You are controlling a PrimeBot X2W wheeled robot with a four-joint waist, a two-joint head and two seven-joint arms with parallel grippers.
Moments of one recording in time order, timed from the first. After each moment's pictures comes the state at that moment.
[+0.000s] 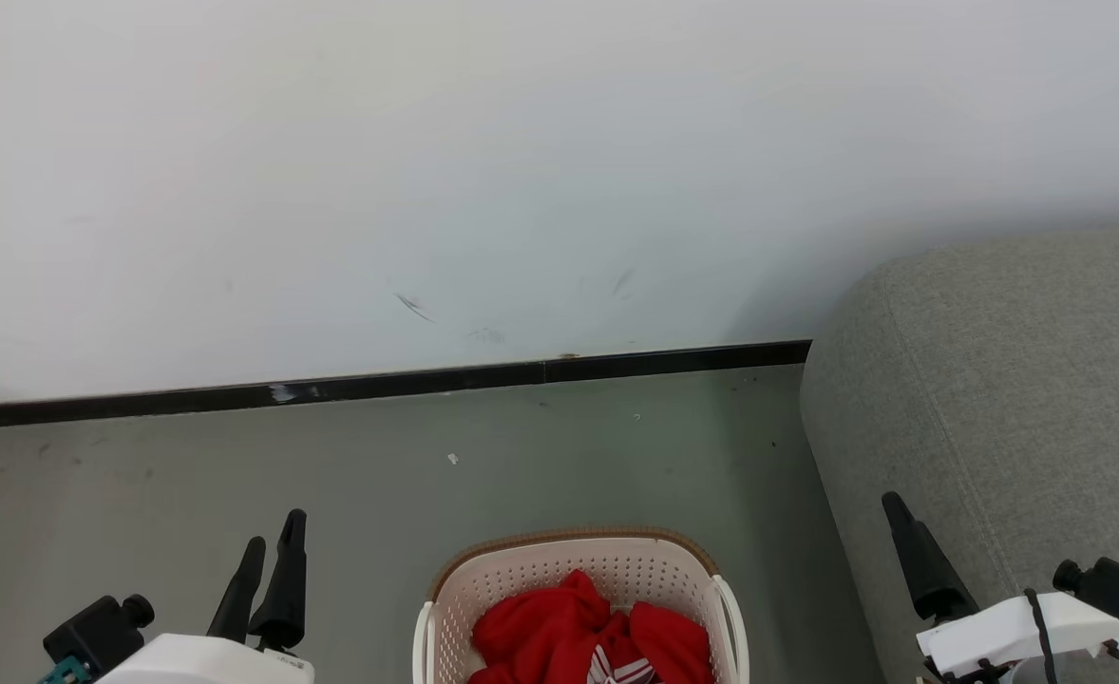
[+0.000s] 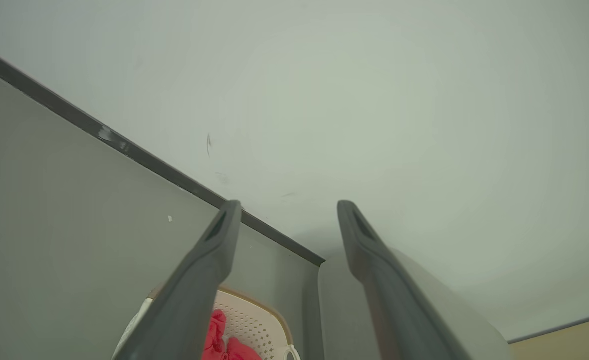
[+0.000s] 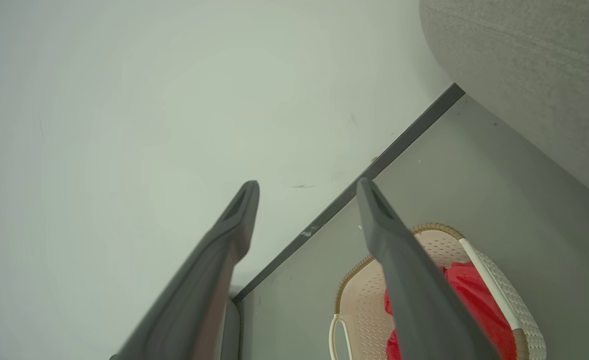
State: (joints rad) left arm -0.01 0.03 -0.05 0.17 -0.98 -0.07 -0.04; right arm 0.00 -0.04 0.02 0.23 0.99 0.12 -0.07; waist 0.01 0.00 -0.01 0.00
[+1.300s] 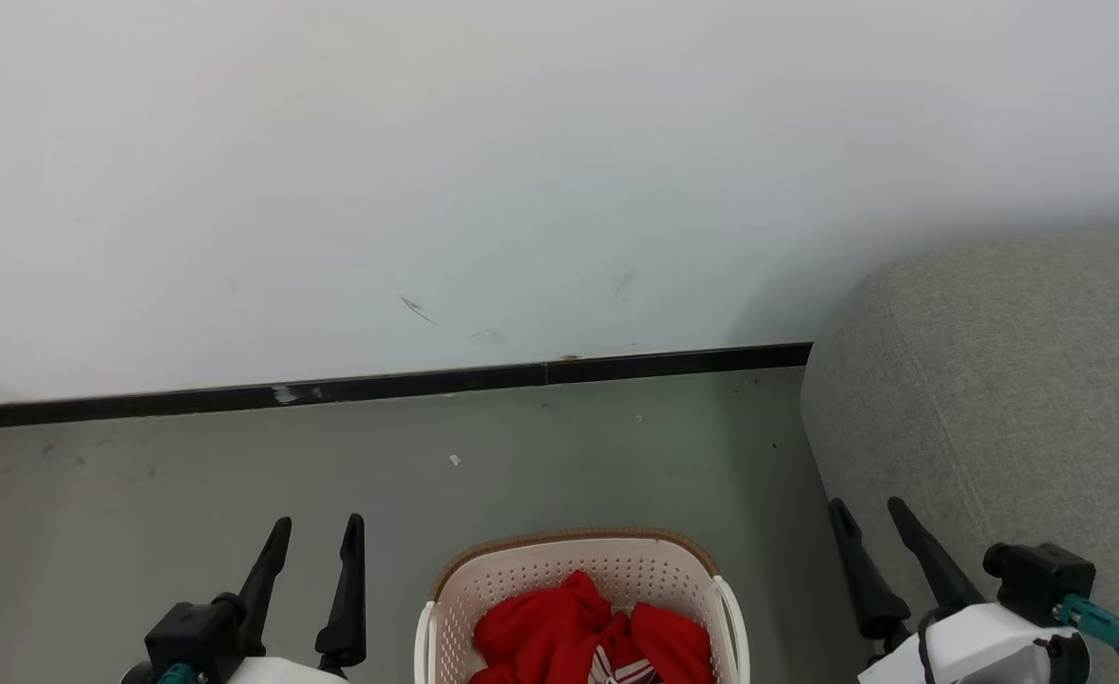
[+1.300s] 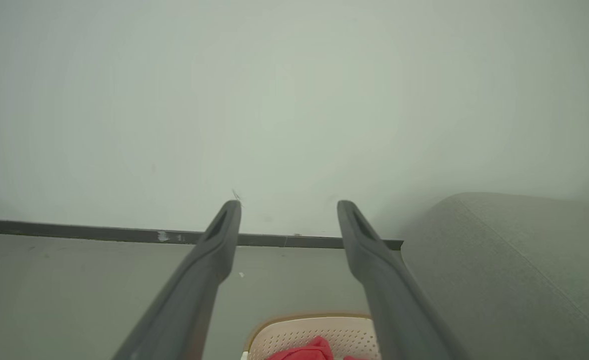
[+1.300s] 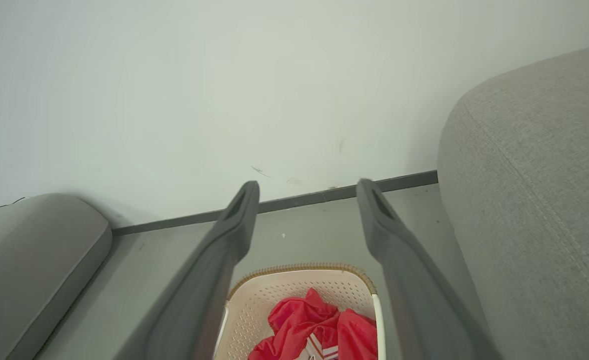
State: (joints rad) left arm 0.03 0.04 -0.16 0.08 -0.41 0.05 -0.18; right arm 0.02 -0.04 0.07 0.16 0.35 0.12 -0.19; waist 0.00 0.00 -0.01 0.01
